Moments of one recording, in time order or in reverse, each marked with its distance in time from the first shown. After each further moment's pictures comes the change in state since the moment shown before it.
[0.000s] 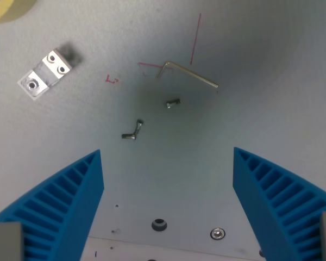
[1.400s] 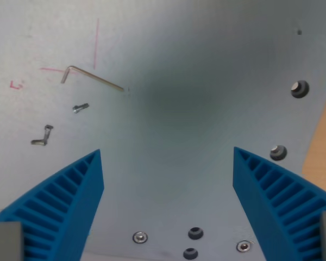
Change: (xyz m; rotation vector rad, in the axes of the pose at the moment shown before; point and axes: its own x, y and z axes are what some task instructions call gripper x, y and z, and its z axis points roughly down) arm -0.004 0.093 -0.001 -0.022 0.011 0.020
